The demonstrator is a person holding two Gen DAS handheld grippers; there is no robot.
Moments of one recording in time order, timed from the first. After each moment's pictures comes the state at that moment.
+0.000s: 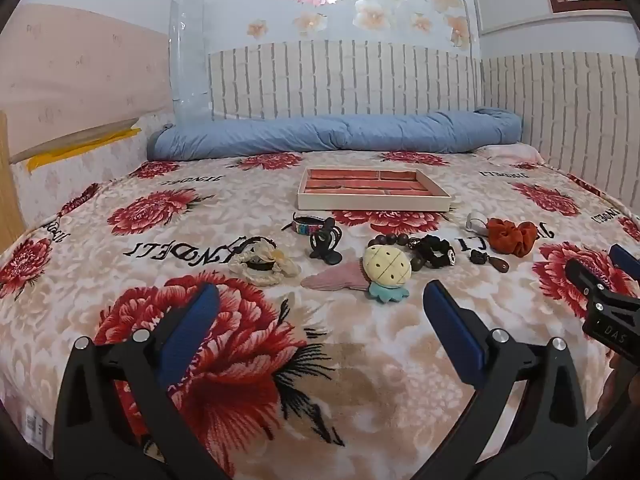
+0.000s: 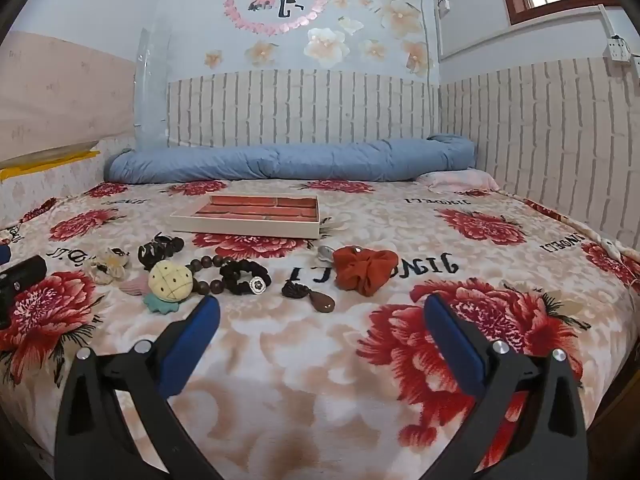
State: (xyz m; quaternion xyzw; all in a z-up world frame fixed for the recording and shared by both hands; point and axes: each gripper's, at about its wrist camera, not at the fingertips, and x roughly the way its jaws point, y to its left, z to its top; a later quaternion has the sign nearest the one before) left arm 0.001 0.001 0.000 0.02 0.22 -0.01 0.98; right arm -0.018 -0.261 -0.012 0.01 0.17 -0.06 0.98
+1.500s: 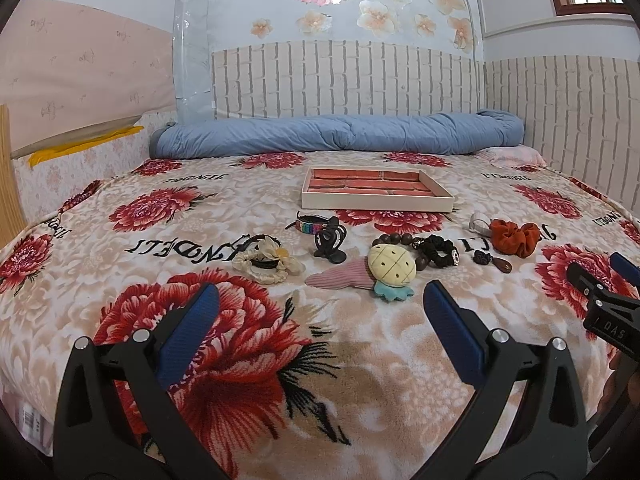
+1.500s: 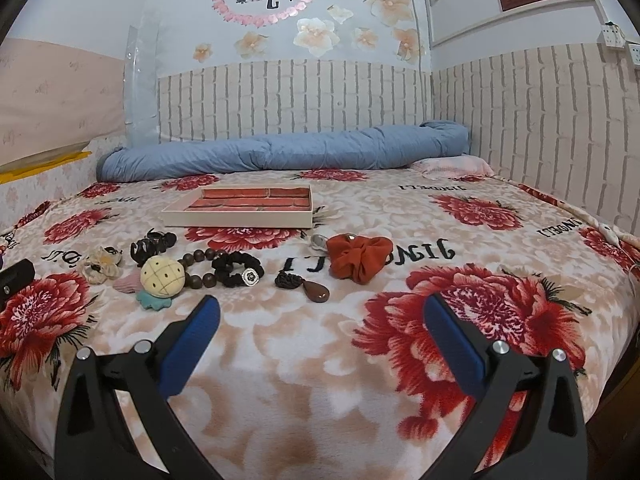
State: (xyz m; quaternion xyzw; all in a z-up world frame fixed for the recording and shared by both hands) left arm -0.001 0.006 -0.003 0.02 0.21 -0.01 0.98; right arm -0.013 -0.263 -0.018 0.02 0.19 -0.07 0.98
